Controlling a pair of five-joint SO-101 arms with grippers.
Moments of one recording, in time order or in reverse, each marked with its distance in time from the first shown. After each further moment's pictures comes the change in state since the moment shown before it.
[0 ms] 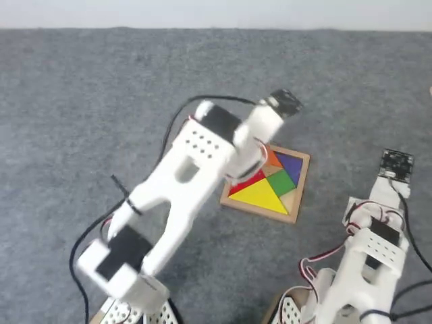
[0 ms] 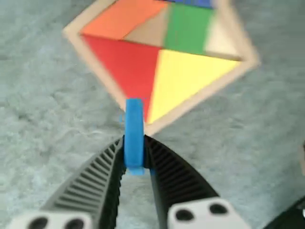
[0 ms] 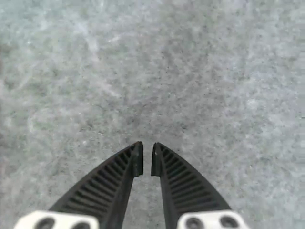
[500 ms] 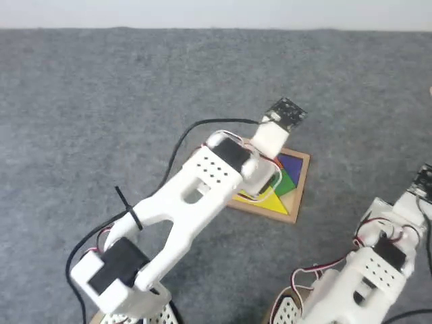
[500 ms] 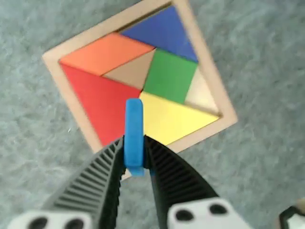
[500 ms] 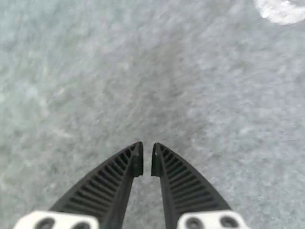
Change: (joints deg) left arm 5.1 -3.4 18.5 -25.5 16.1; right arm 9.1 -15.3 4.7 -1.9 -7.2
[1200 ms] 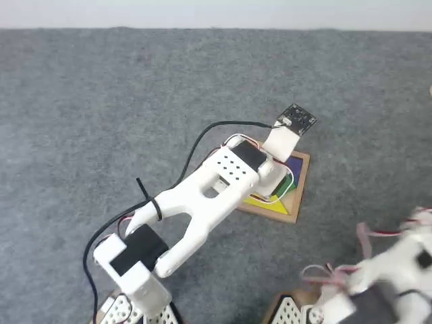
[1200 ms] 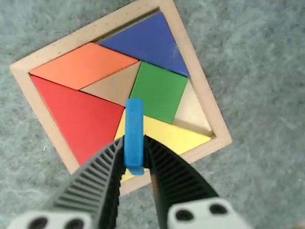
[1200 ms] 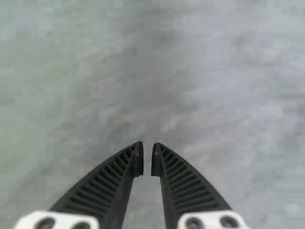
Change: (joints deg) left arm 1.4 9.6 -3.9 -3.3 2.5; right arm 17.8 42.0 -25.8 -5.2 5.4
